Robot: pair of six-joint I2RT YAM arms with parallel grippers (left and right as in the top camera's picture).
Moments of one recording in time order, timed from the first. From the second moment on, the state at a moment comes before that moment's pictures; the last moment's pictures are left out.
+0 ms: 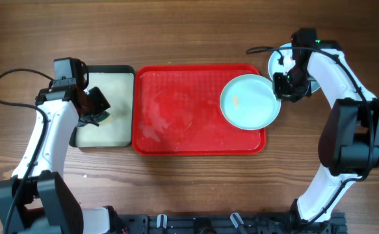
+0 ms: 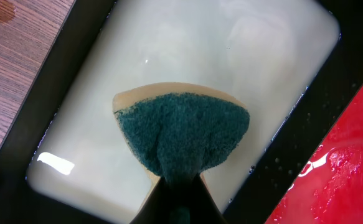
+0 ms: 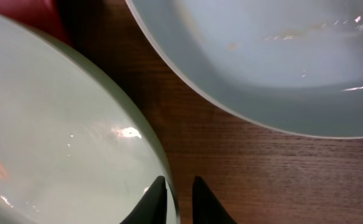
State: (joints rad) left arm 0.14 1.55 1.05 -0.78 0.01 -0.42; right arm -0.02 2.01 1.47 -1.05 -0.07 0.03
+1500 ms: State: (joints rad) left arm 0.14 1.55 1.05 -0.78 0.01 -0.38; right arm 0.45 2.10 1.45 -0.58 -0.03 0.33
